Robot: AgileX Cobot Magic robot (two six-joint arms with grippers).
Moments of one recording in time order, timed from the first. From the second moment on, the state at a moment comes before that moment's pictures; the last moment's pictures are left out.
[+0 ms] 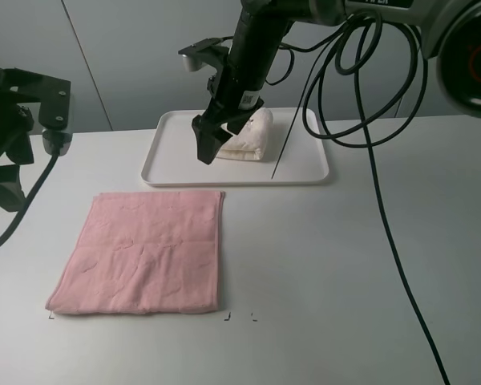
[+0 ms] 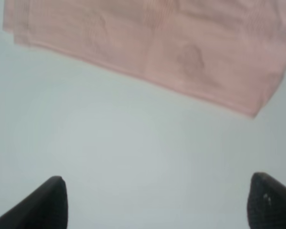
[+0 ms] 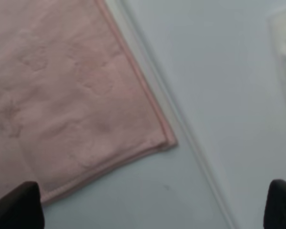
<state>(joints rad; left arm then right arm) -0.28 1.58 -1.18 0.19 1.21 0.96 0.58 2.33 -2.09 0.28 1.22 -0.59</state>
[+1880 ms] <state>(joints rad) -0.14 1.62 -0.63 -0.08 0.60 1.60 0.89 2.14 -1.56 0.11 1.16 -0.63</state>
